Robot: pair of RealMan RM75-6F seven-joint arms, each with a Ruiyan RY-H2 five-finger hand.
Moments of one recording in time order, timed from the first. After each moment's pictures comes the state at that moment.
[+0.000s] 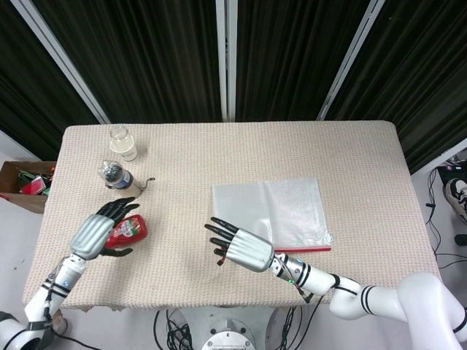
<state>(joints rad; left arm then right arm) -0.39 -1.27 -0.05 -1.48 1.65 1.18 -0.28 0.84 -1.72 -0.03 -1.19 -1.89 1.26 -0.07</state>
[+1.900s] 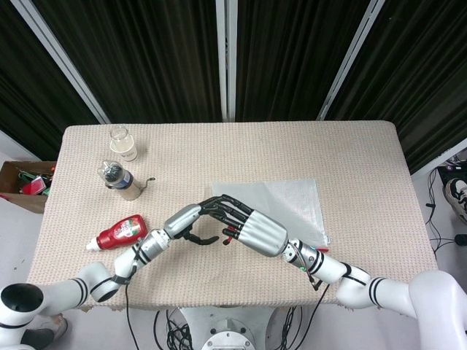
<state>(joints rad) -0.83 -1.70 -0.01 -1.08 1.71 1.16 -1.05 0.83 -1.67 0.03 -1.15 -1.90 1.40 -0.04</state>
